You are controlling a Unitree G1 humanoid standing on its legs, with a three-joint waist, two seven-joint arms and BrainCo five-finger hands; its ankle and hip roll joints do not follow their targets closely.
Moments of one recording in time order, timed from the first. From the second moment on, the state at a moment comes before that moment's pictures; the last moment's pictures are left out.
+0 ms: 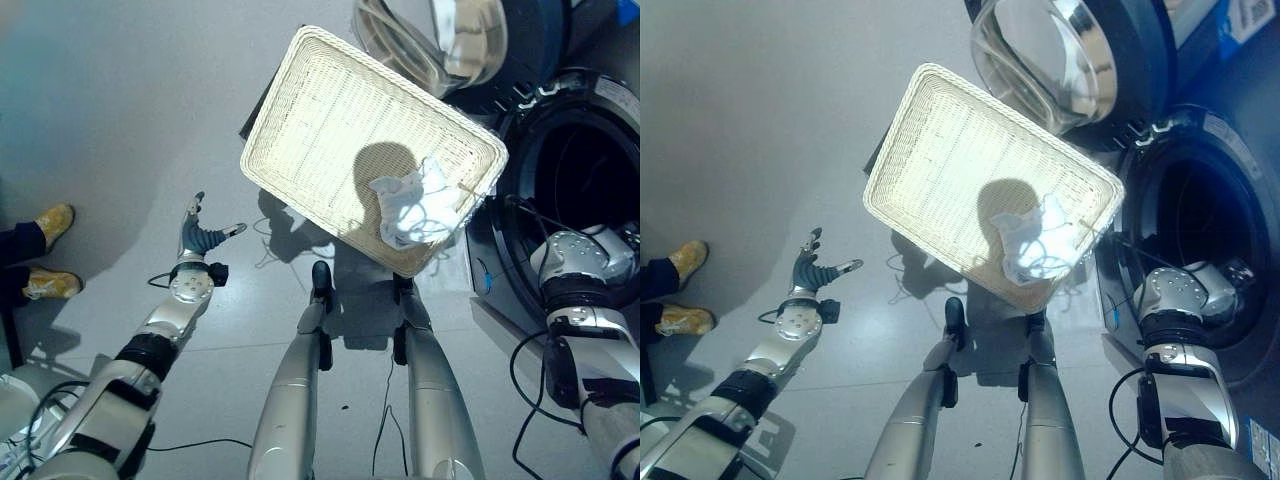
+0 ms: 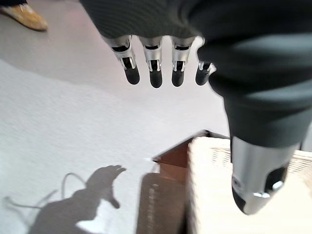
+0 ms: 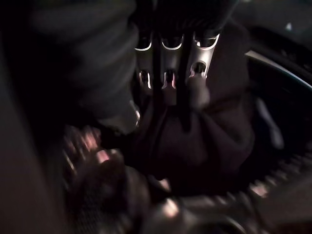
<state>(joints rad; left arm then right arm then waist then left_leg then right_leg) -0.55 0.66 -0.41 0.64 -0.37 -0.16 0.47 -0.82 -0.56 -0.25 0.71 1.96 -1.11 -0.65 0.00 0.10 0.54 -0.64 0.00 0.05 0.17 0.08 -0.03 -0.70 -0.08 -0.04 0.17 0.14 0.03</state>
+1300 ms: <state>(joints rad) -0.32 0.36 -0.29 0.76 -0.49 -0.18 0.46 -0.49 -0.47 0.27 0.39 0.40 -0.19 -0.48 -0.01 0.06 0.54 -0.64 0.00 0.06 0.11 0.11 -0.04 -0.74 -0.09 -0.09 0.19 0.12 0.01</state>
